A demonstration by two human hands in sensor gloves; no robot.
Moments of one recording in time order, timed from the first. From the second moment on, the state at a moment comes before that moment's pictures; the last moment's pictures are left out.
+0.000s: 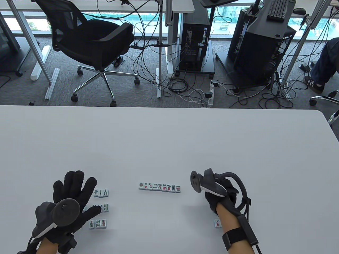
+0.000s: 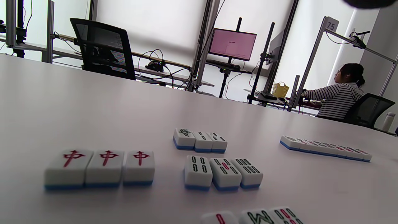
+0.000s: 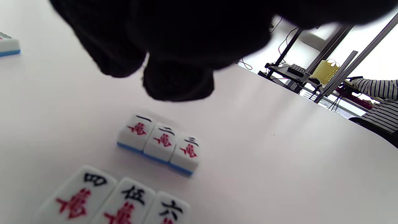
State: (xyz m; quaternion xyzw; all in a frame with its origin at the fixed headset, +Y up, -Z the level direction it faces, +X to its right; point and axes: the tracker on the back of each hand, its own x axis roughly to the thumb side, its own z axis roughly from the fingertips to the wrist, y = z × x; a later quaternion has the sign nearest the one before) left_hand -0.306 -0.711 -0.219 0.02 -0.09 0.11 0.99; right_hand 0.144 -0.725 -0.336 -0.08 -0.12 -0.97 0.19
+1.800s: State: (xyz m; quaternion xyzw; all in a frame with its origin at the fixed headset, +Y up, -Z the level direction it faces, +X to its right) left_hand -0.305 -0.712 -0.219 0.02 -0.10 0.12 0.99; right_hand -0.057 -0.754 -0.299 -0.27 -0.10 -0.96 0.06
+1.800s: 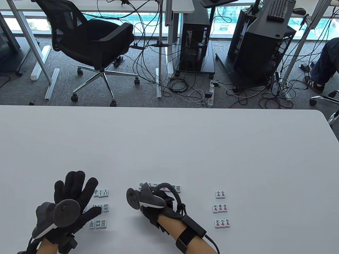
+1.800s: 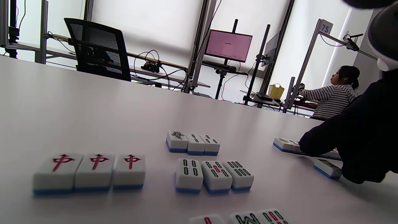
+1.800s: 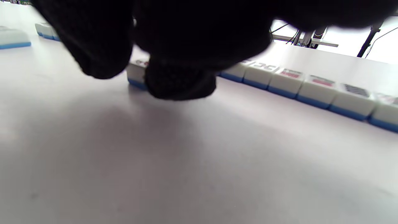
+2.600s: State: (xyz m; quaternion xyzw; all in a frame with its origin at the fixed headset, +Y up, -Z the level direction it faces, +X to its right) left_hand -0.305 -0.713 -0.219 0.02 -0.09 0.11 0.99; right_hand 0.160 -0.734 -0.337 -0.06 -0.13 -0.97 0.19
